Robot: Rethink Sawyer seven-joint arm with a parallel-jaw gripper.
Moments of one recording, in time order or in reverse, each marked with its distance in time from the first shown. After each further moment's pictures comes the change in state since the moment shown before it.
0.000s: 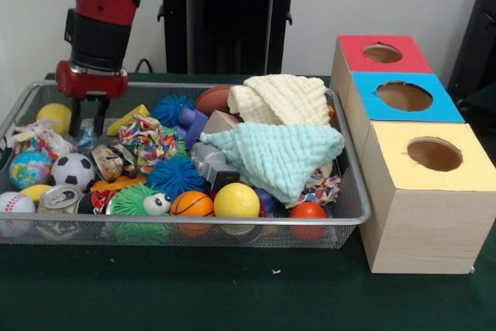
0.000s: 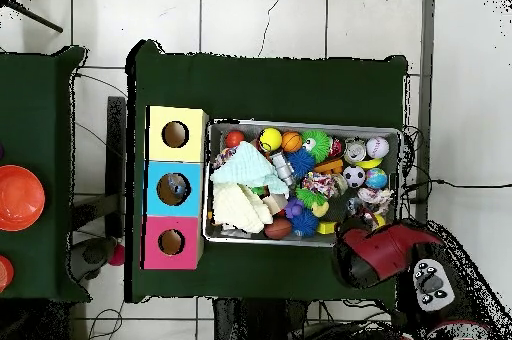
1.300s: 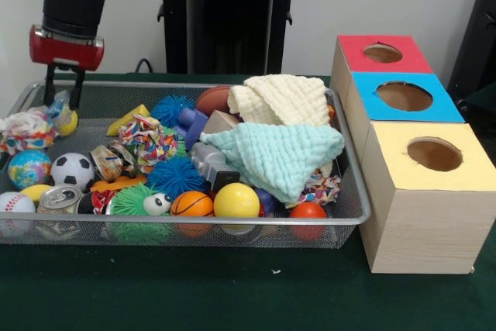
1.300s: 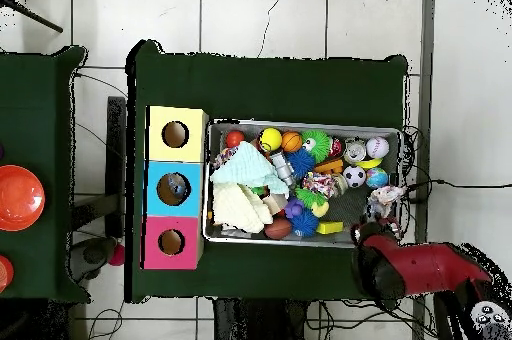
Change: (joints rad) arm -0.212 -0.175 0.148 0.134 0.173 0.111 0.000
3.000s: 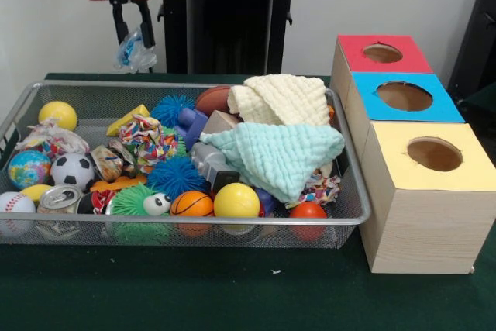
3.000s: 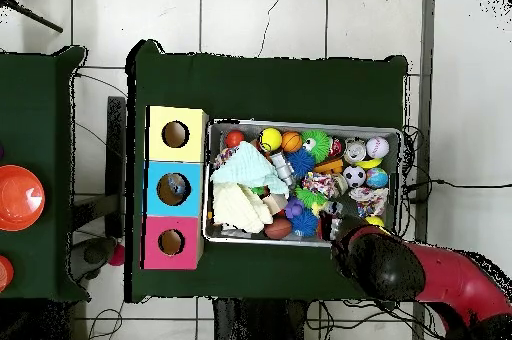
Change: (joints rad) arm -0.292 -0.289 0.487 0.310 0.595 0.328 0.000
